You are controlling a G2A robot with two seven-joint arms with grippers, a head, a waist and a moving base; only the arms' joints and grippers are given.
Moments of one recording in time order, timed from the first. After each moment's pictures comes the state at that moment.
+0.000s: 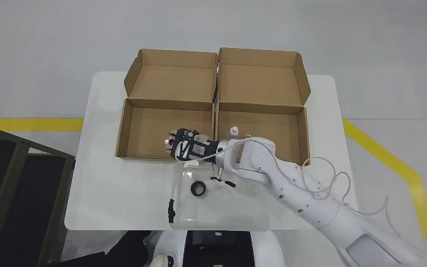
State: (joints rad) left arm -0.42 -0.34 -0.17 -1.17 3.07 0.50 0.07; right arm -0.70 -1.28 0.59 -1.57 -1.10 -0.41 0.32
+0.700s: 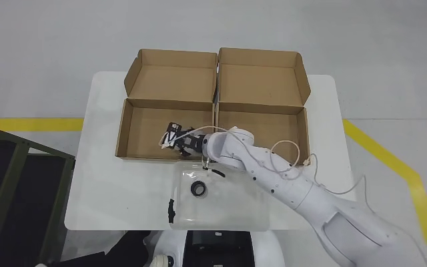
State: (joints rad) left arm -0.42 -0.34 -0.17 -1.17 3.07 0.50 0.07; right arm -0.56 -1.44 0.45 -1.20 -1.10 -0.36 0.39
